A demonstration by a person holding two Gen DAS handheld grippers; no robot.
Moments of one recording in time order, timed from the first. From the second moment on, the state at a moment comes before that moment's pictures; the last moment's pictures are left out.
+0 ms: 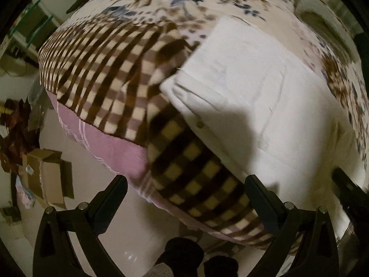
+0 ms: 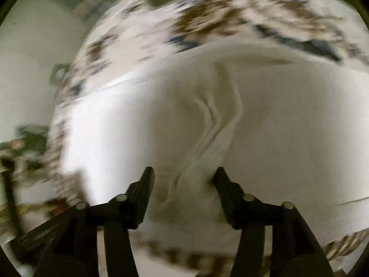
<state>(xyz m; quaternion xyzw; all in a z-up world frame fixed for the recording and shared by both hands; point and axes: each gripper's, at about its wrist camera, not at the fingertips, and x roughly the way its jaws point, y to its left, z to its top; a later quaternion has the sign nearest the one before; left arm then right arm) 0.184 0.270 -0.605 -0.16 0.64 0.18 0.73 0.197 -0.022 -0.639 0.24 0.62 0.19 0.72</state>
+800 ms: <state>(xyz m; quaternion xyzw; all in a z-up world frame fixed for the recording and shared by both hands) 0.174 0.275 -0.613 -0.19 0.62 0.22 0.73 0.204 0.037 -0.653 0.02 0.69 0.01 0.72</state>
